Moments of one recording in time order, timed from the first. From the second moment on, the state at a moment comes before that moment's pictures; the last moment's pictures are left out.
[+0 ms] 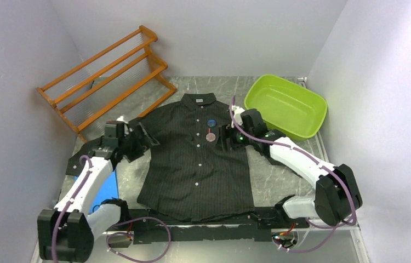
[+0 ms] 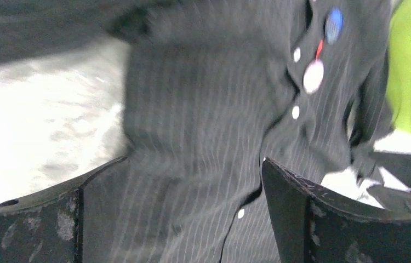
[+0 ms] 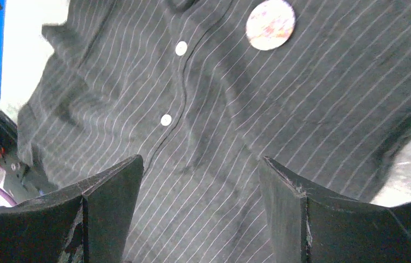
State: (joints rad) left arm -0.03 1.00 0.63 -0.42 0.25 -0.70; right arm 0.50 1.31 0.85 -0.27 -0.31 0.29
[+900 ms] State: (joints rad) left arm -0.88 1.34 0.68 -0.83 -0.07 -0.91; right arm 1.06 1.39 0.69 -0.45 0.07 0.60
